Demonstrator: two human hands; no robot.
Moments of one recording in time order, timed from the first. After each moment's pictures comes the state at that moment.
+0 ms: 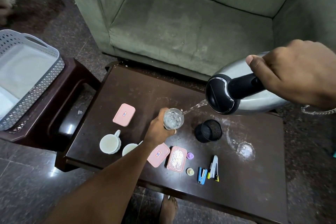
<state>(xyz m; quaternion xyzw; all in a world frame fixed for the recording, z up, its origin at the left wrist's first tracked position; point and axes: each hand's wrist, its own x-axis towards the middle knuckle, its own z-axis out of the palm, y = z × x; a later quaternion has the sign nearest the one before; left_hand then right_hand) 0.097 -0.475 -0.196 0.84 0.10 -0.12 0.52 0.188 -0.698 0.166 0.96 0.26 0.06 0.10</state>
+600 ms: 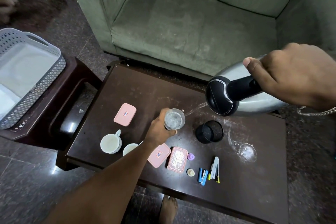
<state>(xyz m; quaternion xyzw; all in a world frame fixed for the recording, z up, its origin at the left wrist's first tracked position) 0.098 -0.473 -0.200 0.84 0.10 -0.12 0.52 0.192 -0.695 0.161 0.96 0.26 0.04 0.11</state>
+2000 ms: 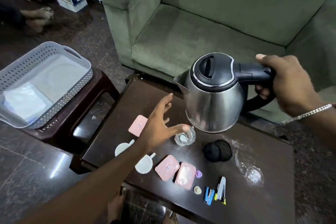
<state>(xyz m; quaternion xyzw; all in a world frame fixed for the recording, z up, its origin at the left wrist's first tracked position) 0.099 -0.417 -0.059 0.74 0.05 0.01 0.67 0.231 -0.657 0.147 0.84 0.05 -0.06 -0.53</state>
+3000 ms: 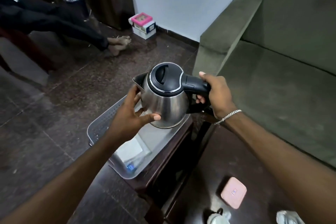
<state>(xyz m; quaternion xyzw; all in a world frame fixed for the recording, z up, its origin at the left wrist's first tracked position) 0.096 0.036 0.004 0.75 0.15 0.12 0.64 0.279 -0.149 0.038 0.70 0.15 -0.20 -0.67</state>
